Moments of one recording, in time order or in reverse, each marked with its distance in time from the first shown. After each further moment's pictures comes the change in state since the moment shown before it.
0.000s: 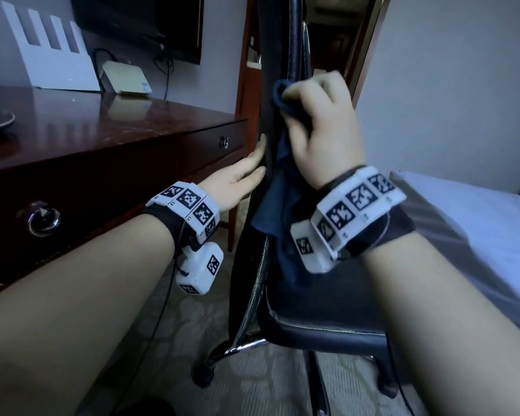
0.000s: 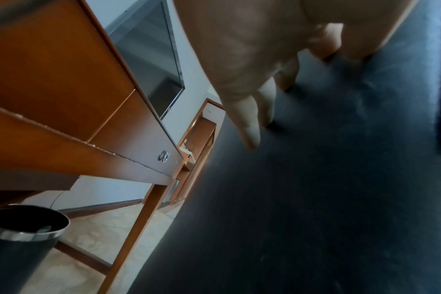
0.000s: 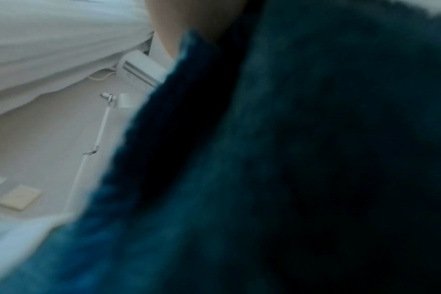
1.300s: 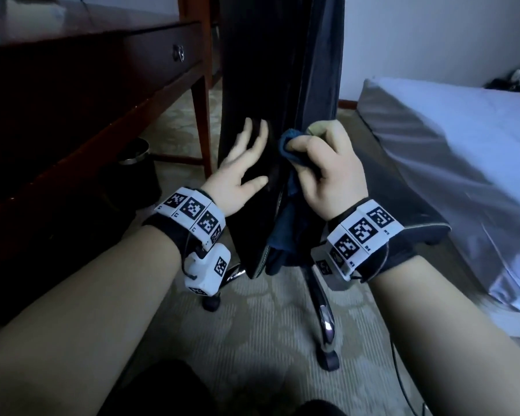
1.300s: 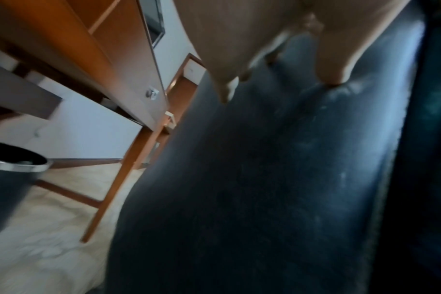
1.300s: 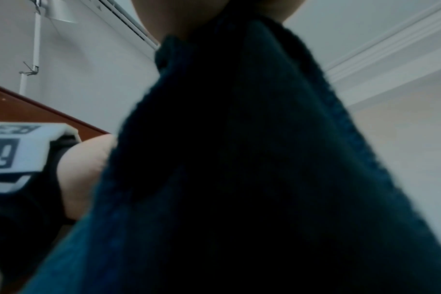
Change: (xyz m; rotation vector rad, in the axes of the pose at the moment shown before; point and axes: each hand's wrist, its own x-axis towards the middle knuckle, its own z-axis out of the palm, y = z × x) left_hand -0.054 -0.070 0.073 0.028 -0.162 0.123; right_hand -0.166 0.003 0.014 -0.060 -0.170 0.247
